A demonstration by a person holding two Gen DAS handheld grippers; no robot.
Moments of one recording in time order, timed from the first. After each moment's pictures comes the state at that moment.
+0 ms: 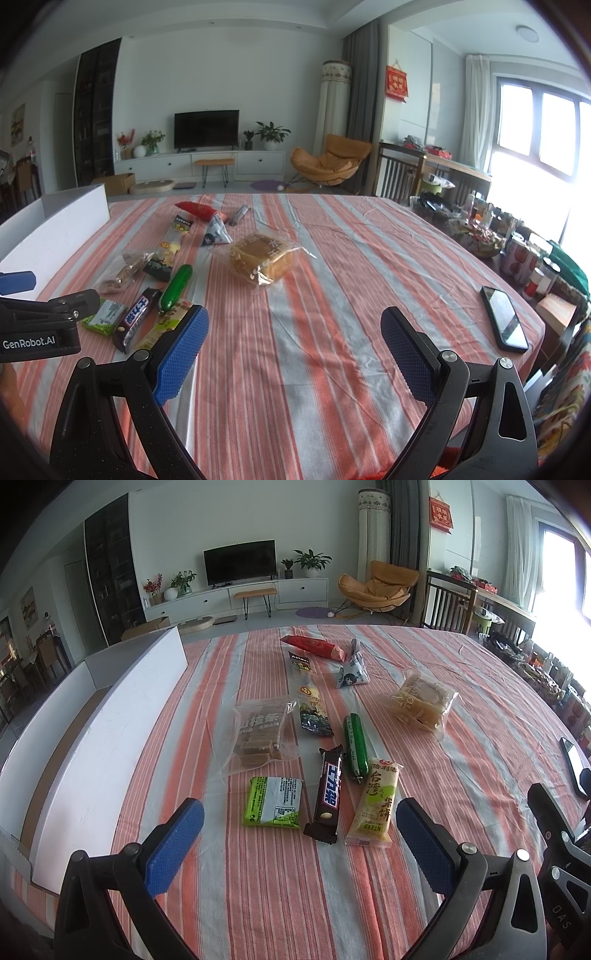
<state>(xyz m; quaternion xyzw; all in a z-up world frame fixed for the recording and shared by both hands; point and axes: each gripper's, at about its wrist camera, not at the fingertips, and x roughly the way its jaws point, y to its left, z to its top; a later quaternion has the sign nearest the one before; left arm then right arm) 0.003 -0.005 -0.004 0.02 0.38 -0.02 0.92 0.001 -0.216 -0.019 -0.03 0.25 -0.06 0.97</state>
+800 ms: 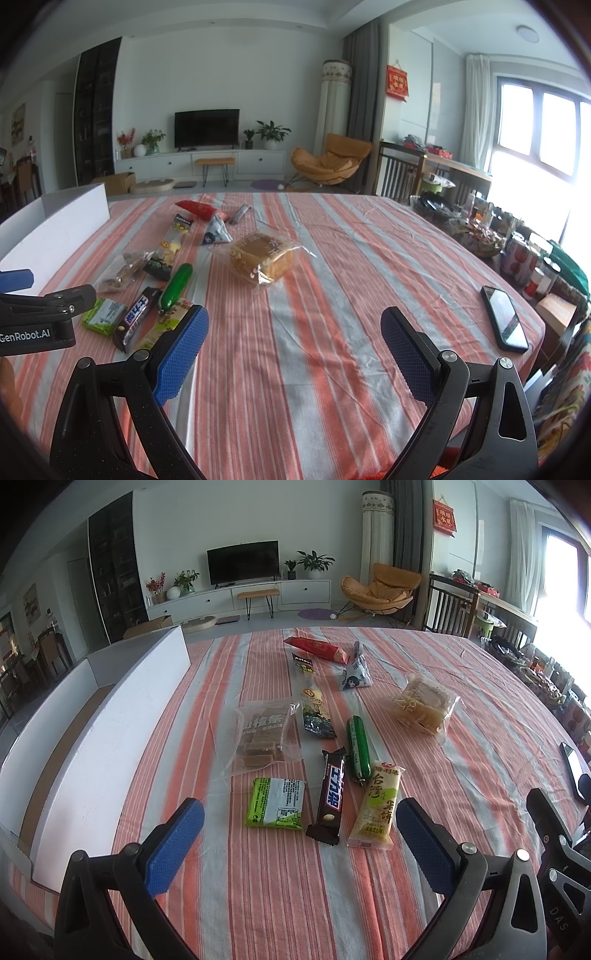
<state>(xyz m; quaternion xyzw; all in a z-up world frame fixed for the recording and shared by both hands) 0.003 0.001 0.000 0.01 0.38 -0.02 0.93 0.001 -0.217 -0.020 -0.03 0.25 -0.06 0.97</state>
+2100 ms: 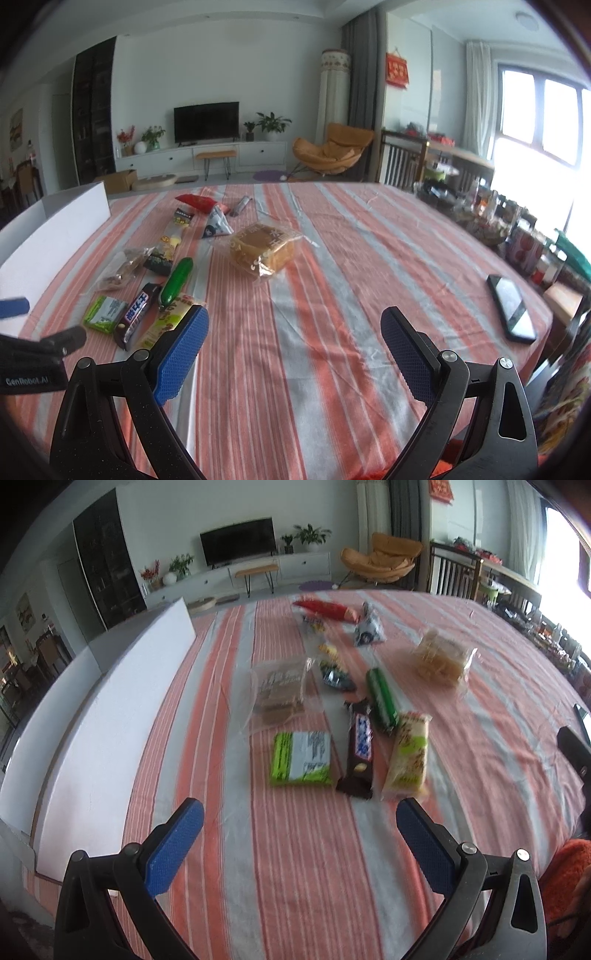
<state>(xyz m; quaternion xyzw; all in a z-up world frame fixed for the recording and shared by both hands) -0.002 0.020 -0.033 0.05 0.43 -0.01 0.90 0.008 -0.227 -0.024 0.02 0.28 -0.05 0.96</state>
